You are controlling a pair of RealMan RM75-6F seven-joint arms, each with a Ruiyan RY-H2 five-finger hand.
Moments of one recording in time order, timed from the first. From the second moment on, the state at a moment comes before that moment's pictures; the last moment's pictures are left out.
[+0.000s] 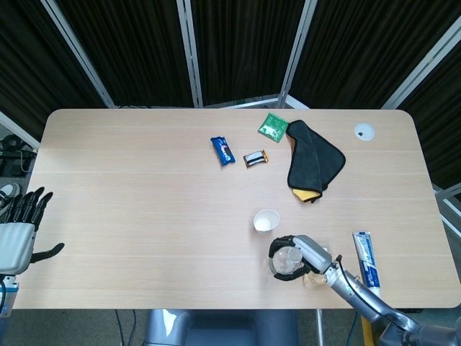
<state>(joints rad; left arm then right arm) -0.13 -1.17 -0.05 -1.60 1.50 1.47 0.10 0.55 -1.46 -0.16 -1.32 -1.73 1.23 0.86</state>
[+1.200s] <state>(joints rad) -0.11 -1.09 -0.05 -1.66 1.51 1.50 0.05 0.57 -1.44 0.10 -1.30 -1.25 1.08 -0.32</state>
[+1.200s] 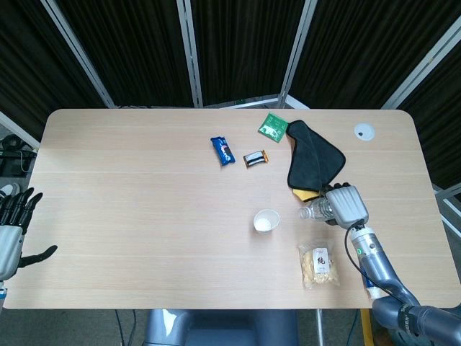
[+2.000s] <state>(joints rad) -0.12 -1.10 -0.06 -1.65 1.48 1.47 0.05 0.67 -1.56 0.16 -1.31 -1.02 1.07 -0.77</state>
